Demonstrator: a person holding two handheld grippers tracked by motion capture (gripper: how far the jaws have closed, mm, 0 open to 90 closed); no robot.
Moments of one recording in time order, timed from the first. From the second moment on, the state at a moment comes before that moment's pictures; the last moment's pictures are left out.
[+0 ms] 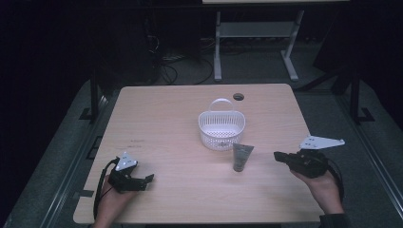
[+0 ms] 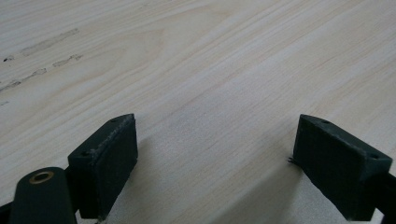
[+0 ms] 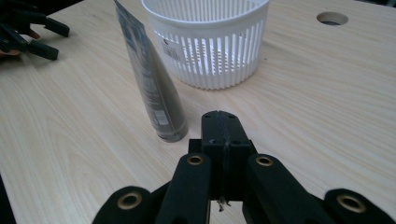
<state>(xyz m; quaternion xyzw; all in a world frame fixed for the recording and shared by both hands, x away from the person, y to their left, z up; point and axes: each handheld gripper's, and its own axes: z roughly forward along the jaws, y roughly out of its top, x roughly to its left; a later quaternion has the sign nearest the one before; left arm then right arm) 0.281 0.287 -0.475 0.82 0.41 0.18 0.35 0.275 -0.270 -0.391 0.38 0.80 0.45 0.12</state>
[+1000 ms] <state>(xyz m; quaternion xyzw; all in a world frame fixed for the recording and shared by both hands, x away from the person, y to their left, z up) 0.281 0.286 -0.475 0.82 0.41 0.18 0.35 0.284 -0.230 -0.363 0.33 0.81 0.47 0.11</state>
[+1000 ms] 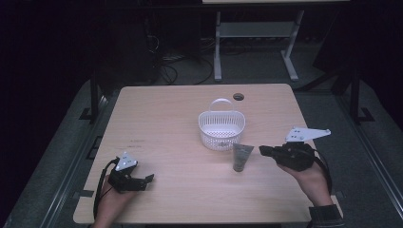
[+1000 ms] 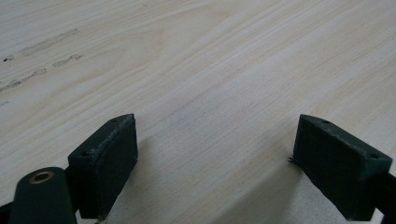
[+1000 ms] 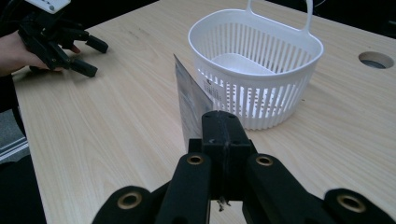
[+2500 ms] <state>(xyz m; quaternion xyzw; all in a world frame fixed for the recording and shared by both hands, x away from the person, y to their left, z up) 0.281 0.286 -0.475 0.82 0.41 0.18 0.36 0.307 -0.215 -0.363 0.33 0.81 0.46 0.12</state>
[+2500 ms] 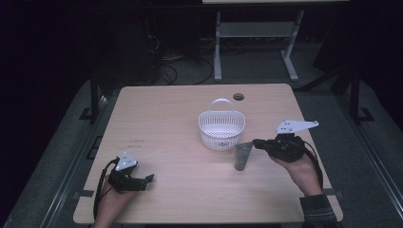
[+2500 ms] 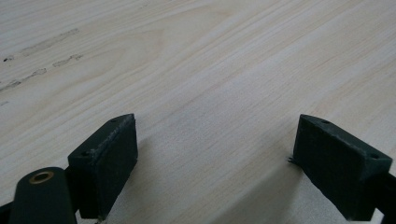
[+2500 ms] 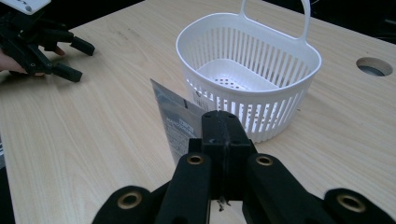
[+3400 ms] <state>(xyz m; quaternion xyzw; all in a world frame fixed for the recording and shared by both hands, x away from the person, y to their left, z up) 0.281 0.287 -0.475 0.82 0.41 0.18 0.35 0.328 -0.209 -0.367 0.34 0.82 0.44 0.12</state>
